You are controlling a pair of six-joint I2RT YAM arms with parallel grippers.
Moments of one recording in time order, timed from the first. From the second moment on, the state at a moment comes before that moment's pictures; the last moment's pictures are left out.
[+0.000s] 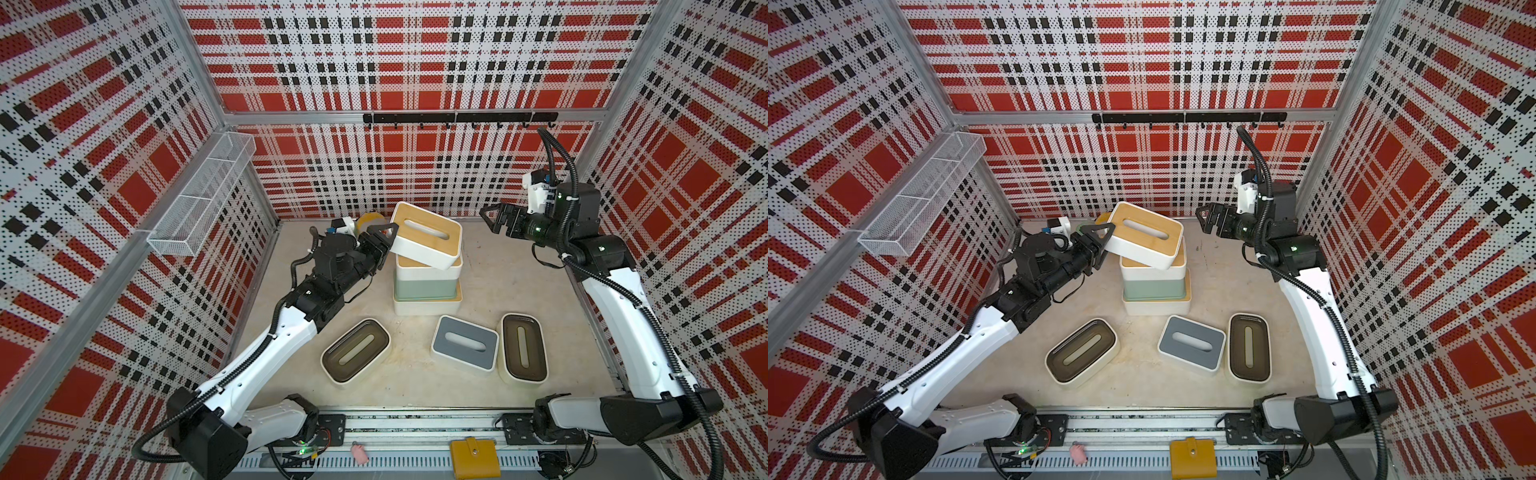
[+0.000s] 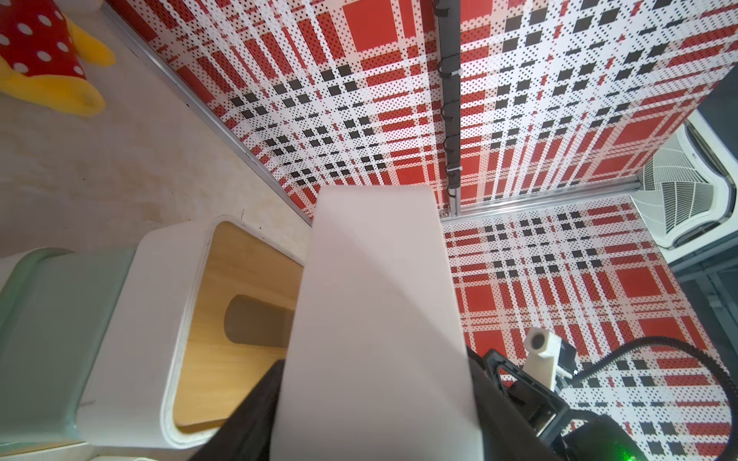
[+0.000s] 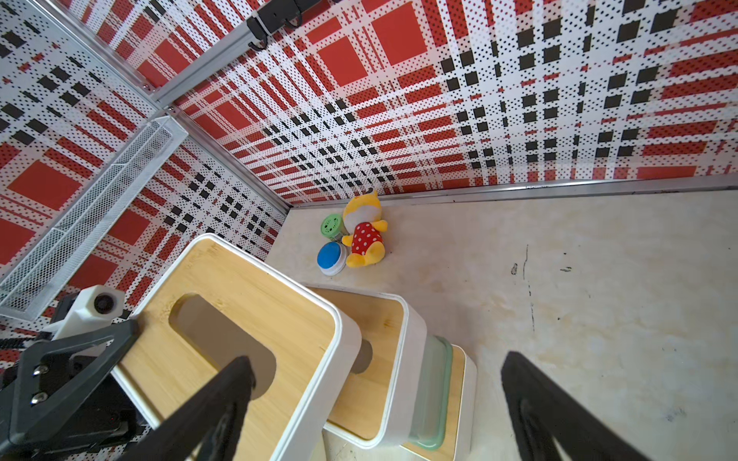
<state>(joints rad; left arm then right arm) -0.56 1.18 1.10 -0.01 0.03 -1.31 0.20 1.34 1.63 -0.70 -0.33 0.38</state>
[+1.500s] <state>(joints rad) -0.78 1.28 1.01 0.19 -0.35 -1.39 0.19 1.26 1.43 -0.64 -0.51 0.47</state>
